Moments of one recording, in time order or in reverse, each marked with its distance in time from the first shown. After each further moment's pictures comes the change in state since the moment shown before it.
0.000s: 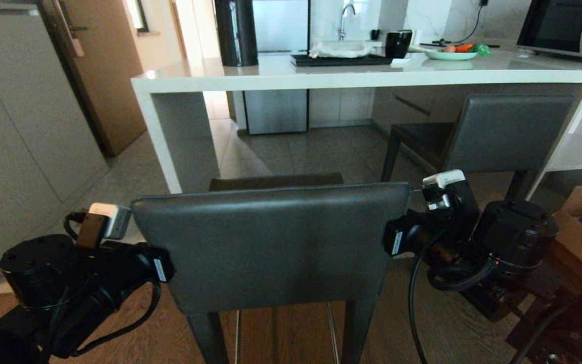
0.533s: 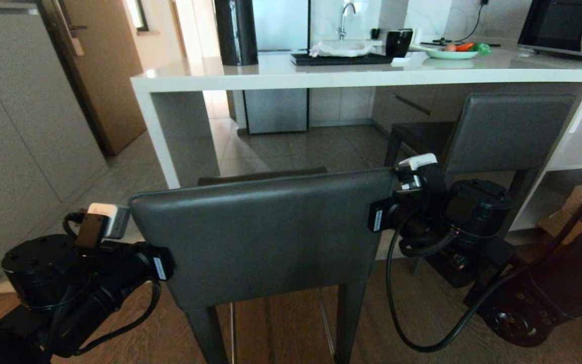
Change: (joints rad) left arm -0.027 0.010 0.001 -0.002 0.017 0.001; right arm -0.025 0.108 -0.194 0.015 -0.007 -0.059
